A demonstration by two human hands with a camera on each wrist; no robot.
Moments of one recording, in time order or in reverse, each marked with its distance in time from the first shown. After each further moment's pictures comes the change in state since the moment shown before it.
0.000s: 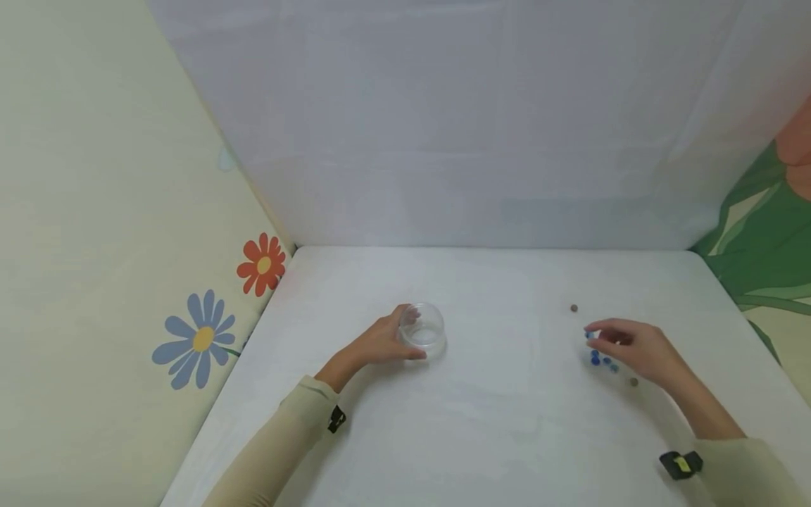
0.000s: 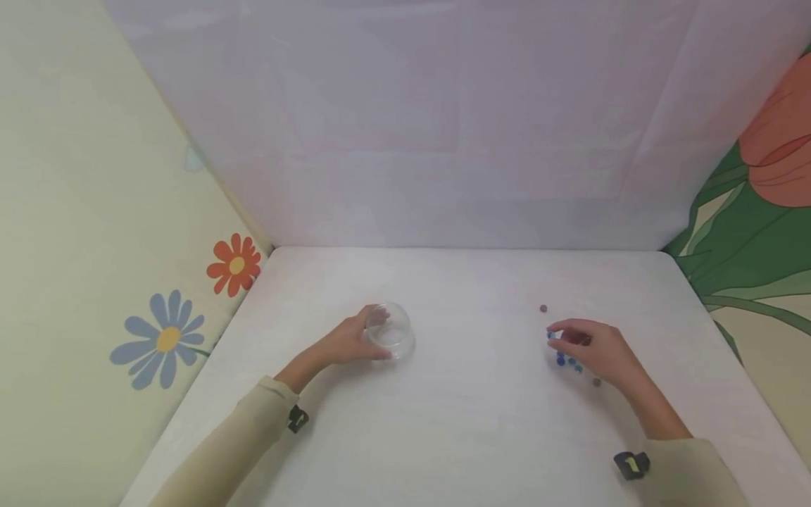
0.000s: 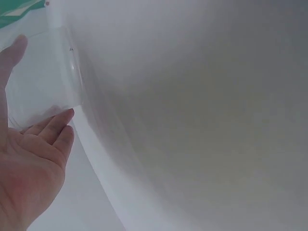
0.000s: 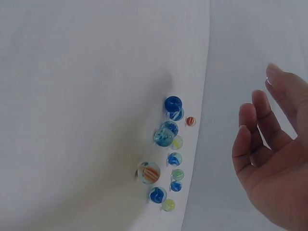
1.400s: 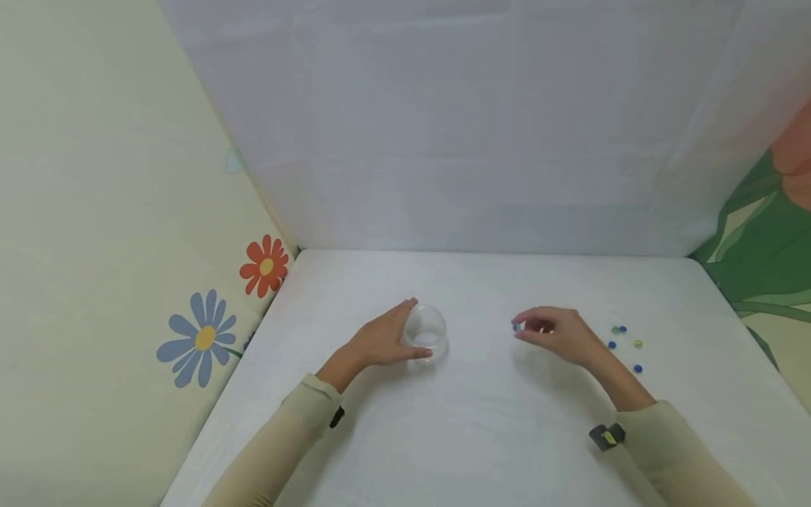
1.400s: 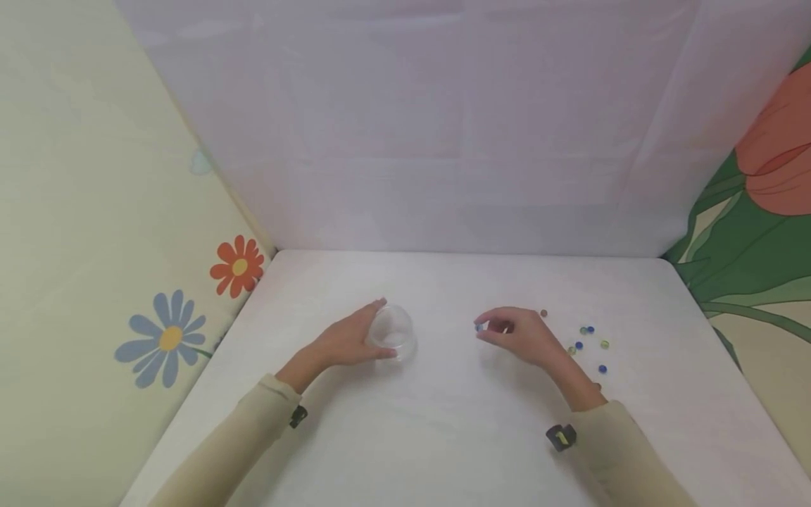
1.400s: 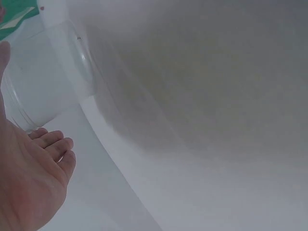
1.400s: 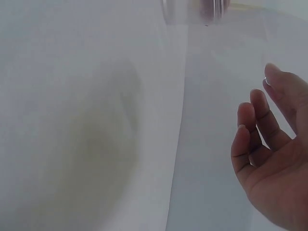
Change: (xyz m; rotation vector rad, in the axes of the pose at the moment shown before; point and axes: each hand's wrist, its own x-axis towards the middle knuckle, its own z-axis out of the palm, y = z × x) left_hand -0.002 0.013 -0.004 0.373 0.015 0.000; right_hand 0.043 -0.076 0.046 0.167 -0.077 -0.229
